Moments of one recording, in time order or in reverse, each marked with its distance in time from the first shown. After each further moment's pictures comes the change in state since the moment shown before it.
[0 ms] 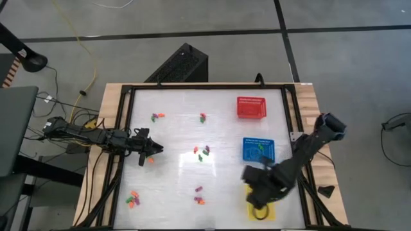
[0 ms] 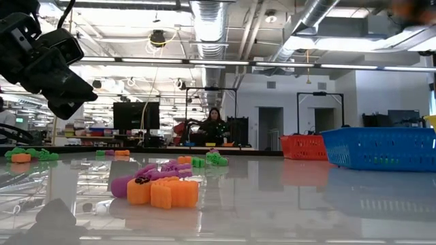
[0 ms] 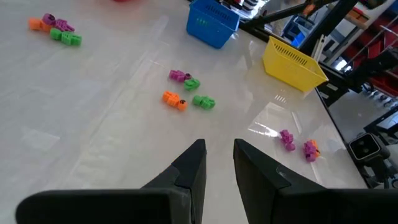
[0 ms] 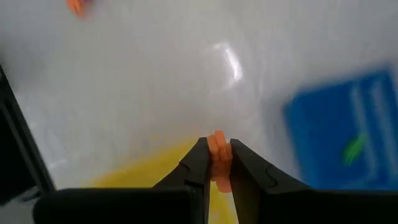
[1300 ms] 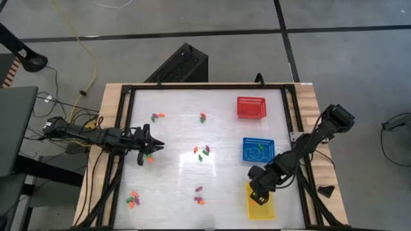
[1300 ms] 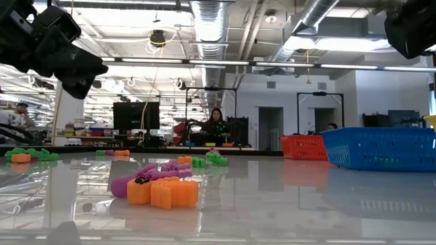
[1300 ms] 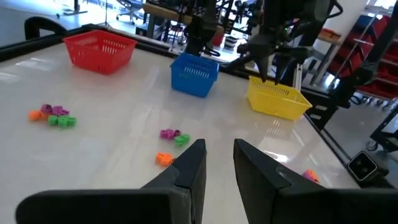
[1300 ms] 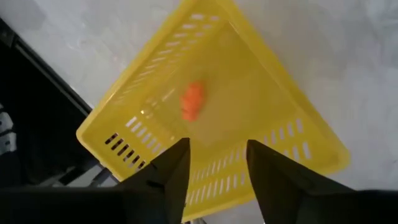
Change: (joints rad) left arm 0.000 0.000 -0.002 0.203 -0.026 0.221; right arm -0.067 -0.168 -0.485 0.532 -0.548 0.267
